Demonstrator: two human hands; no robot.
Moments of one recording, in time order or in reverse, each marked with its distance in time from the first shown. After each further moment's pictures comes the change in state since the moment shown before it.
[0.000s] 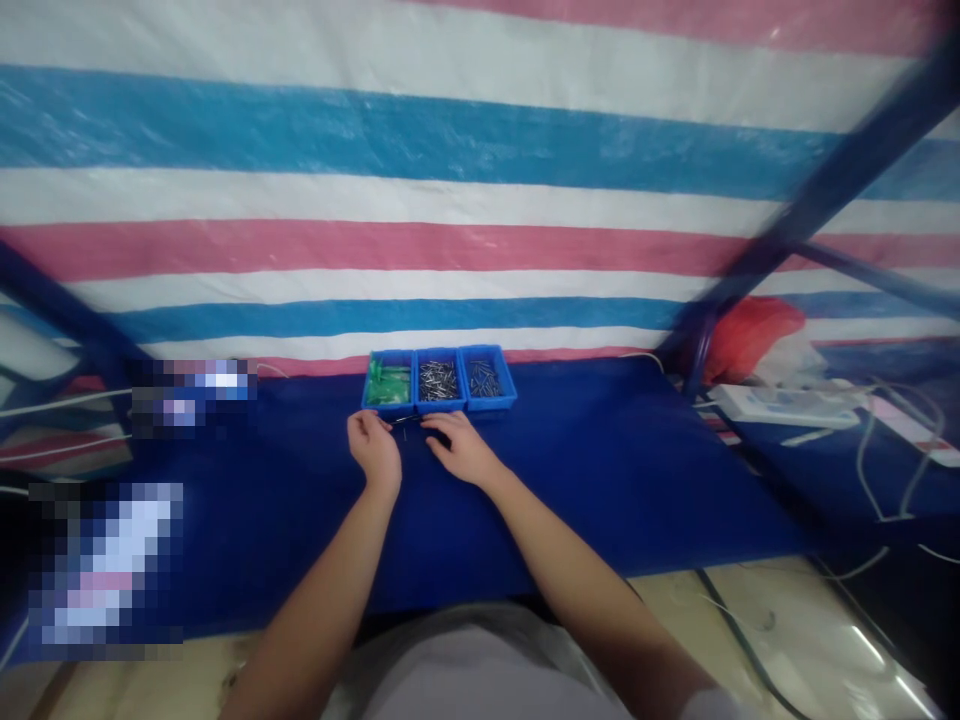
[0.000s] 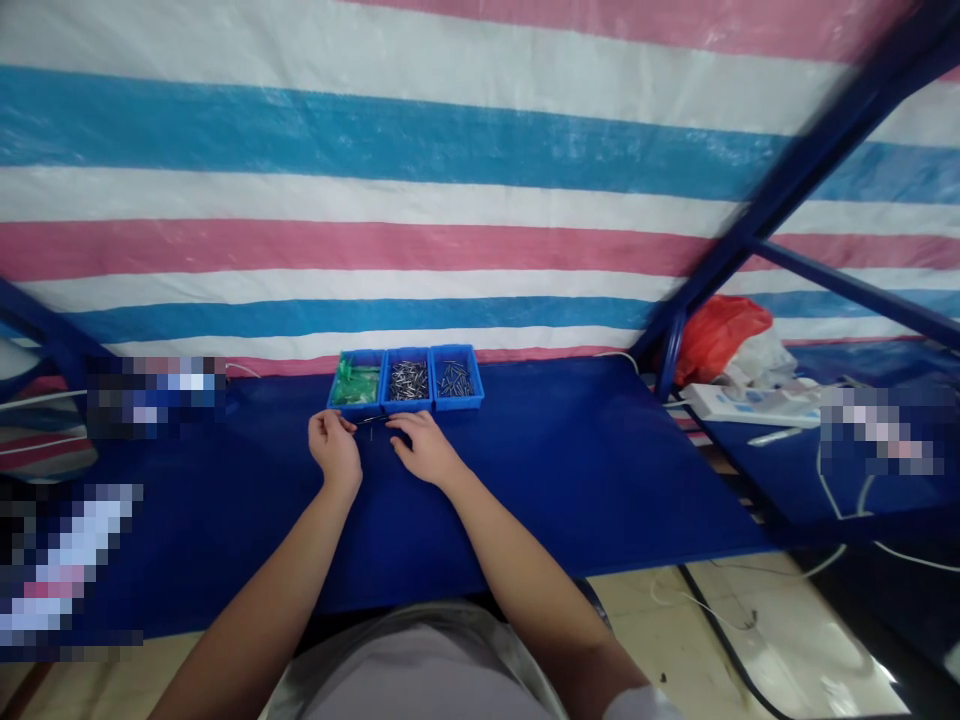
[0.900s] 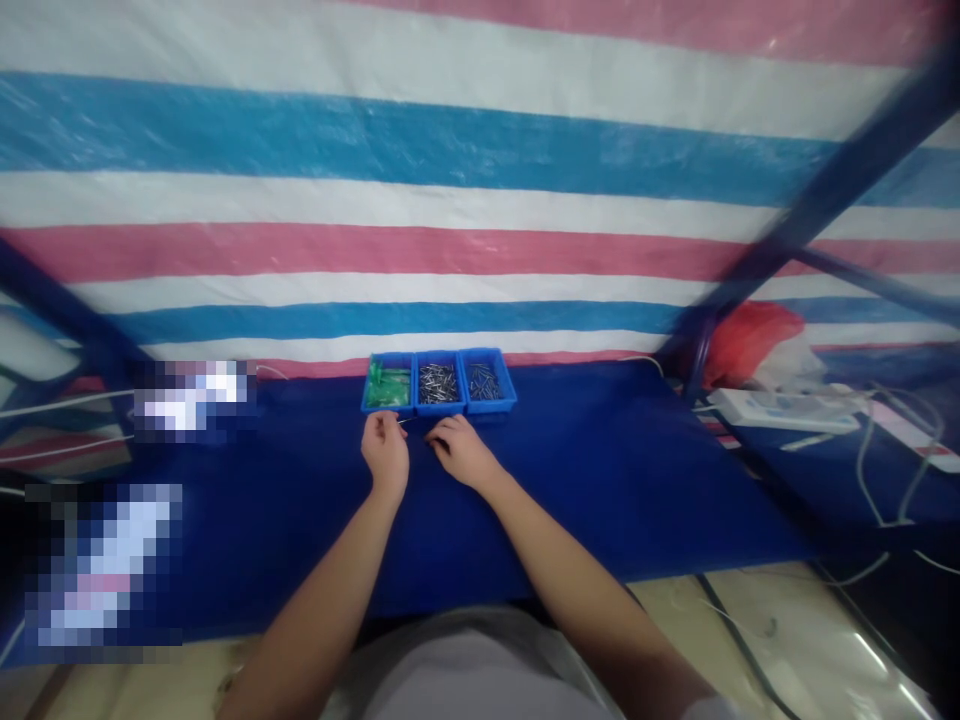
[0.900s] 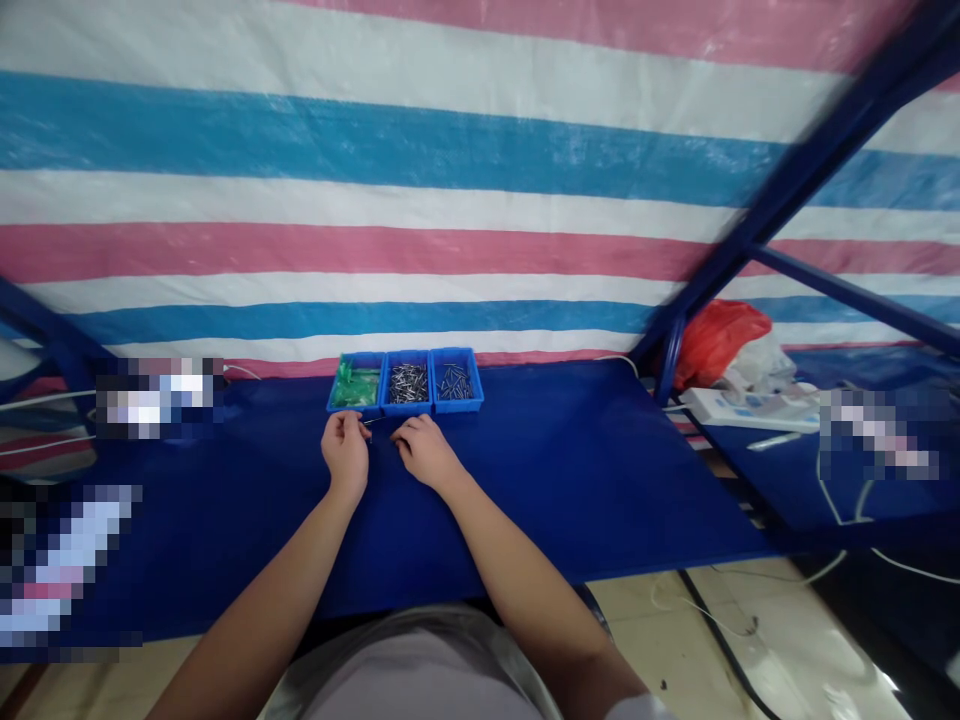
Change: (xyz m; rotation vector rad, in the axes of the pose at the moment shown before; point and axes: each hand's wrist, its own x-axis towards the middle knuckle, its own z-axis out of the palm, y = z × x) left_hand -0.012 0.006 0.000 0.041 -0.200 0.022; right_hand 0.000 0.004 0.003 -0.175 -0.056 -0.025
